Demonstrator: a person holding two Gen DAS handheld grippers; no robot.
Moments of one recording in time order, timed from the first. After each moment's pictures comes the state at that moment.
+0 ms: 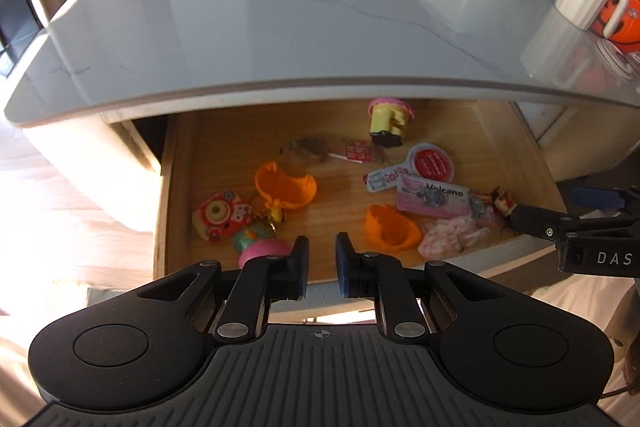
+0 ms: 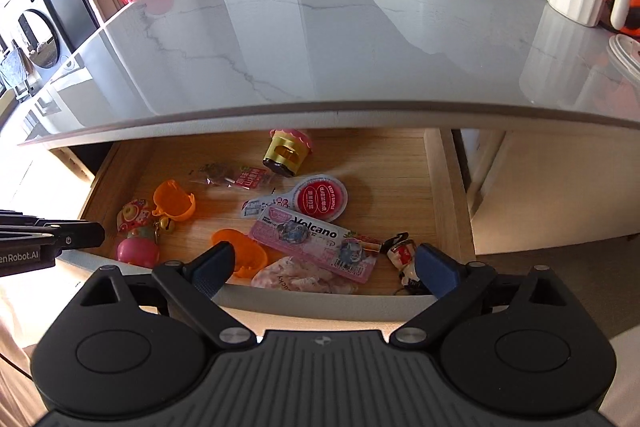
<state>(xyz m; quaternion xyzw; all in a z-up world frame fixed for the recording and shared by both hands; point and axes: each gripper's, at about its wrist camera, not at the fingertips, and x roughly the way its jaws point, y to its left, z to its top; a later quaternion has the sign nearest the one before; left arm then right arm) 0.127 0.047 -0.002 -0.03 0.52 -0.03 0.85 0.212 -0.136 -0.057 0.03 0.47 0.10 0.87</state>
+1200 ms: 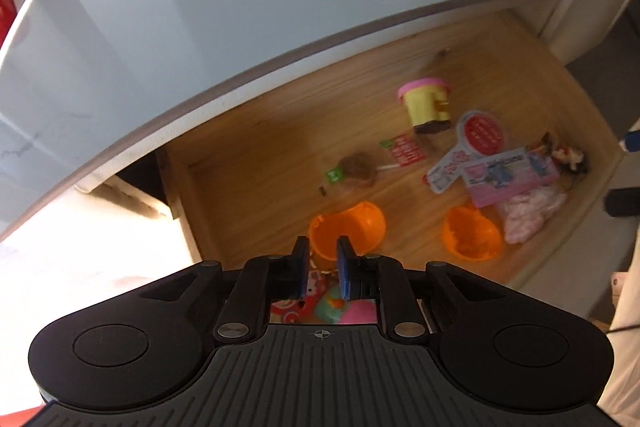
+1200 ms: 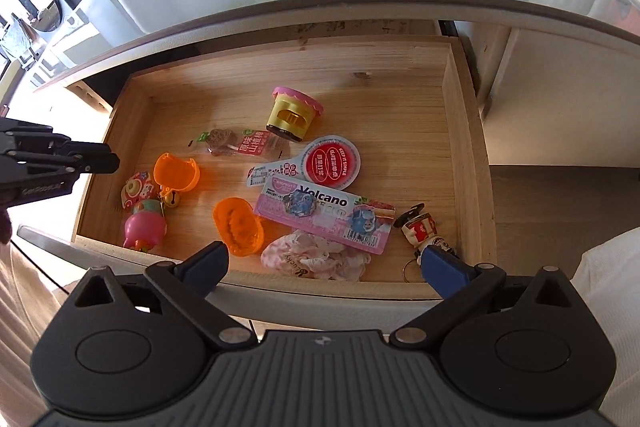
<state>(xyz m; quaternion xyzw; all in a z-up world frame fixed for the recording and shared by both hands) 0.211 0.076 -0.043 0.12 0.57 -0.12 0.80 0.189 -0.136 -0.068 0.05 0.57 0.11 0.82</state>
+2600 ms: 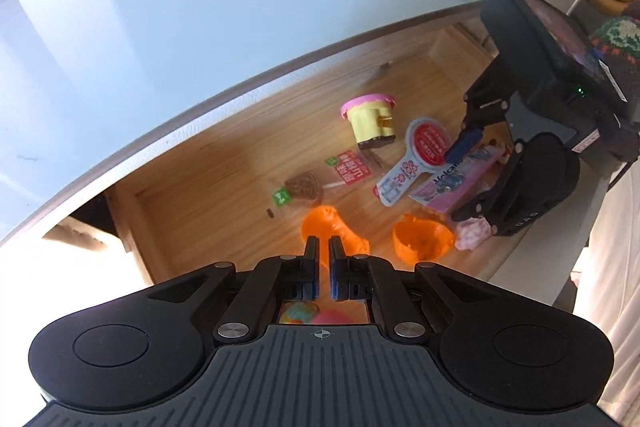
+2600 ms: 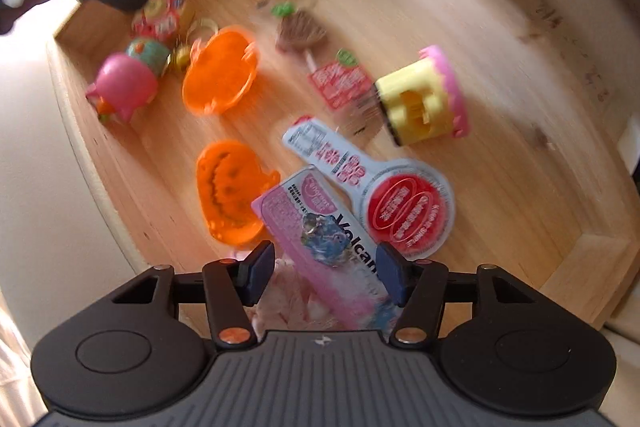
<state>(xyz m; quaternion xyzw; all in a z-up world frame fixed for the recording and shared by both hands) 0.201 0.063 -0.024 0.10 0.55 -0.22 0.80 0.282 -0.046 -0.144 -0.28 0.64 0.35 0.62</state>
